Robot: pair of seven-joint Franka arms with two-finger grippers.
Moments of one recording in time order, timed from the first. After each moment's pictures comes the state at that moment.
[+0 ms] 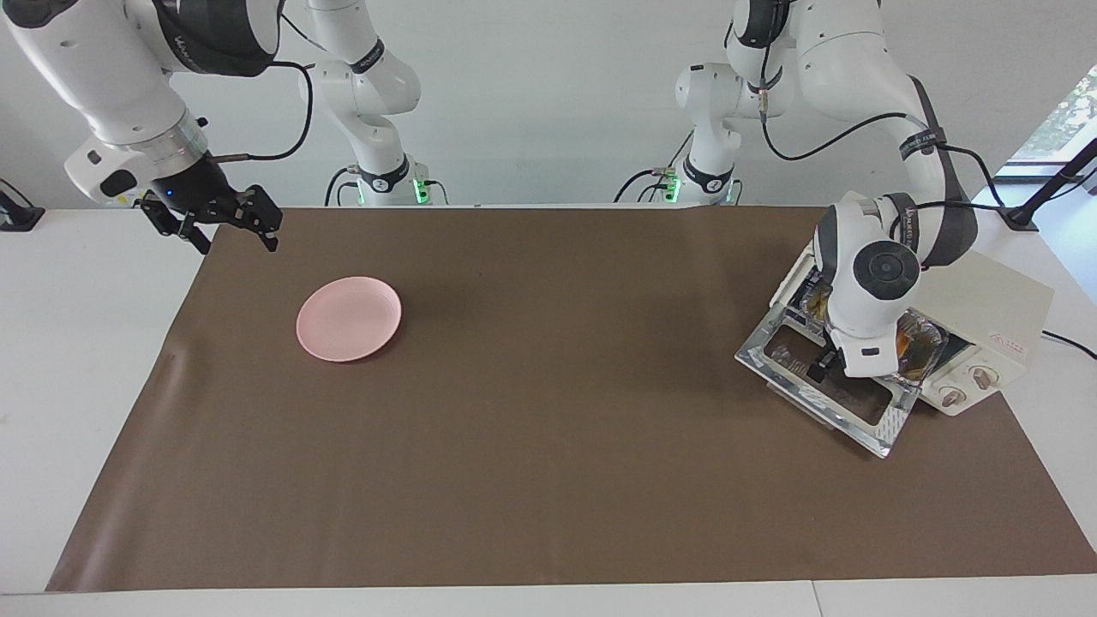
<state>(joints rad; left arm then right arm) -0.19 0.35 0.12 -1.76 0.30 1.92 -0.84 -0.02 0.01 -0.08 -1.60 0.02 1.58 -0.10</state>
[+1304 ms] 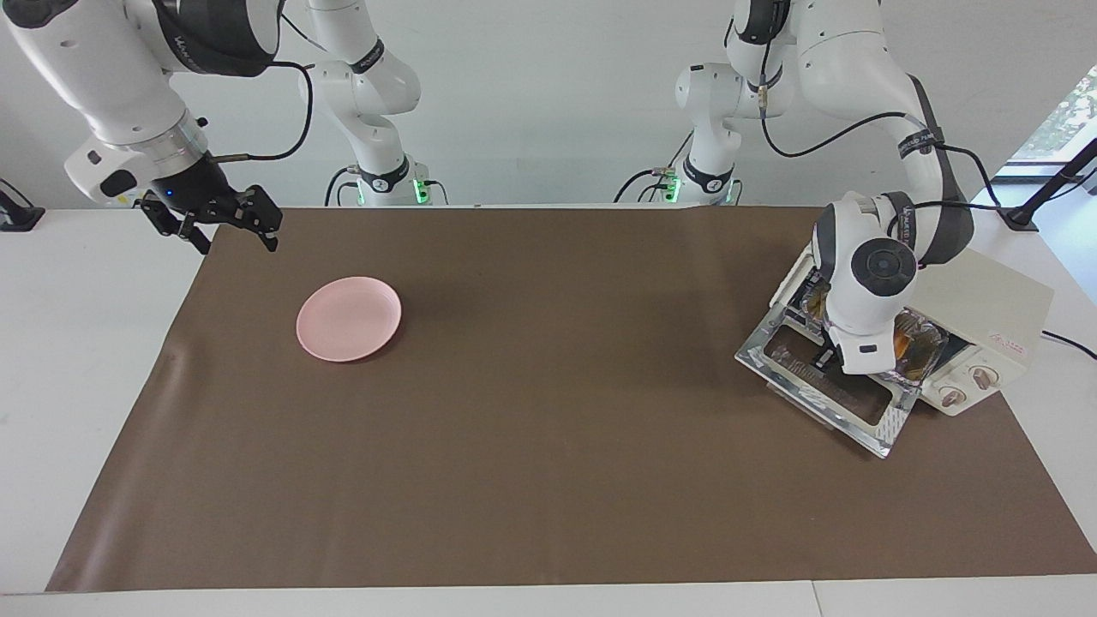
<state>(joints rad) -0.19 0.34 0.13 -1.77 0.30 1.93 -0.83 -0.02 0.01 -0.08 -1.60 0.02 1.58 -0.10</state>
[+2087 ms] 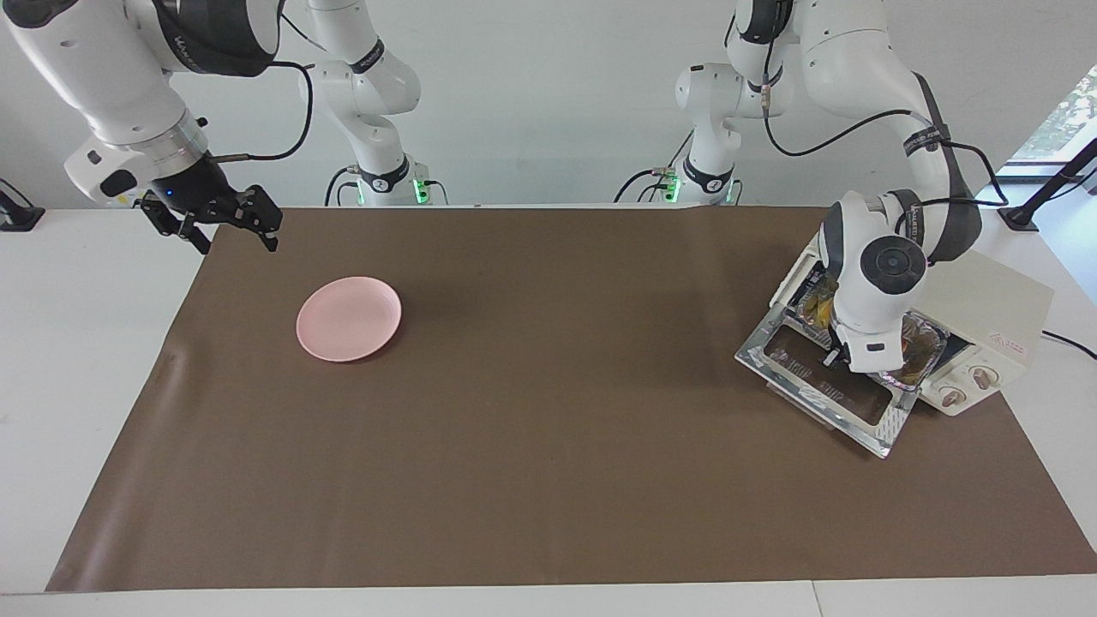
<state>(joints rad) -0.18 0.33 0.13 -1.77 0.30 1.93 -0.81 -0.02 0.01 -0.08 -1.60 0.02 1.58 -0.10</state>
